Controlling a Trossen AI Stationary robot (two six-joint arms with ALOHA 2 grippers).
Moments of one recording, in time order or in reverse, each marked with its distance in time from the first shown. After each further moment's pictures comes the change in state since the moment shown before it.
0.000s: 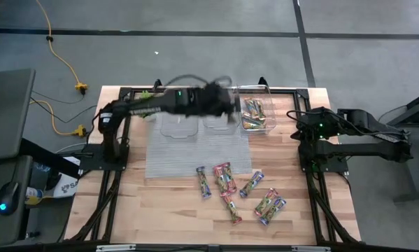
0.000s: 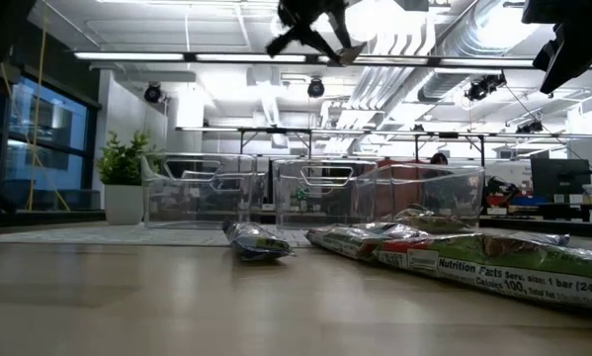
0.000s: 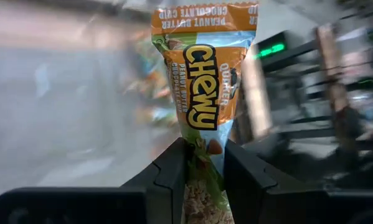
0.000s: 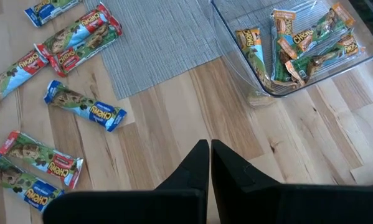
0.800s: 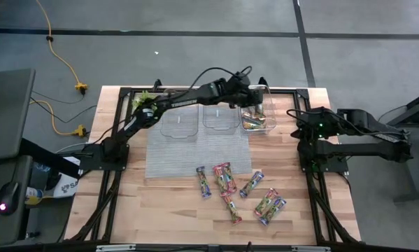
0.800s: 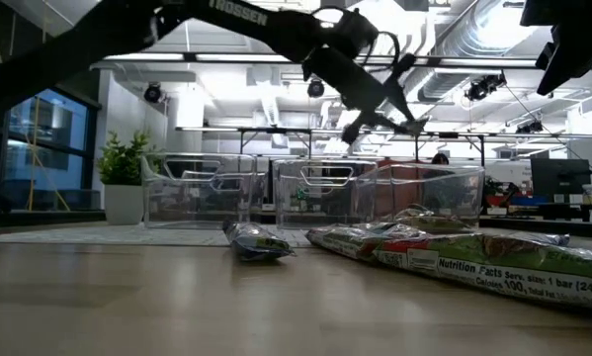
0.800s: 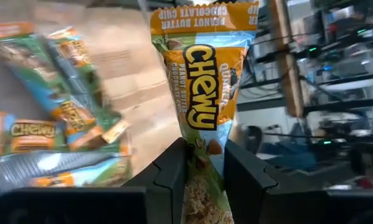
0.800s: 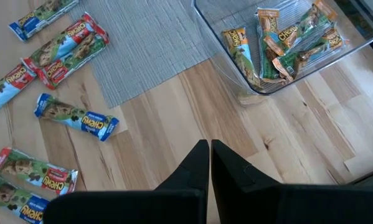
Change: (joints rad) left arm 0.170 0.498 0.329 0.334 0.398 0.145; right arm 0.000 0.001 0.000 0.003 0.042 0.063
